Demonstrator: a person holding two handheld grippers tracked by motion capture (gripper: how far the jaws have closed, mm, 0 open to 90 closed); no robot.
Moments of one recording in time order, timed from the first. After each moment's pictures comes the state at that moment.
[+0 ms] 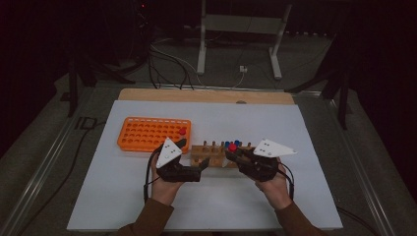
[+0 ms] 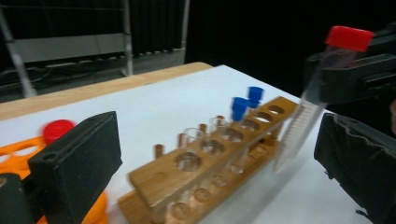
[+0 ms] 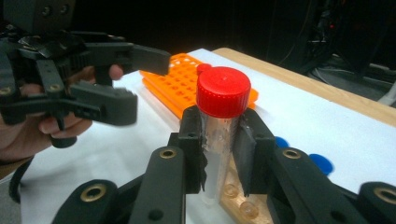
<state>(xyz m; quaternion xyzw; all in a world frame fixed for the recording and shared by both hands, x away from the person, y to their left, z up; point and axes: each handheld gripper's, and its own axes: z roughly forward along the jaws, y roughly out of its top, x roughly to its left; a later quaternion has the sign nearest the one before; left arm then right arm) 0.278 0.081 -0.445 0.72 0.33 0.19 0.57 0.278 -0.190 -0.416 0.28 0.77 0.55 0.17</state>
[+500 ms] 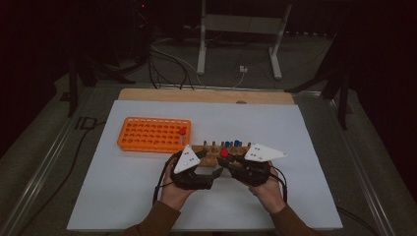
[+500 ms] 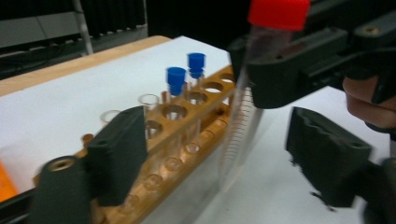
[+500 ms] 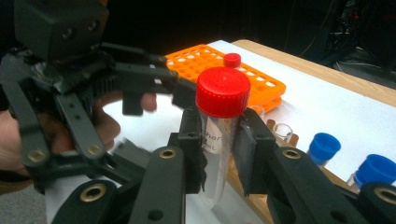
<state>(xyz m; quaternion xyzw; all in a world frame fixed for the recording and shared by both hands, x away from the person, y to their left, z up) 0.270 0.050 -0.452 0.78 0.28 0.15 0.54 0.272 -0.173 -0.424 0.27 0.78 0.55 0.14</state>
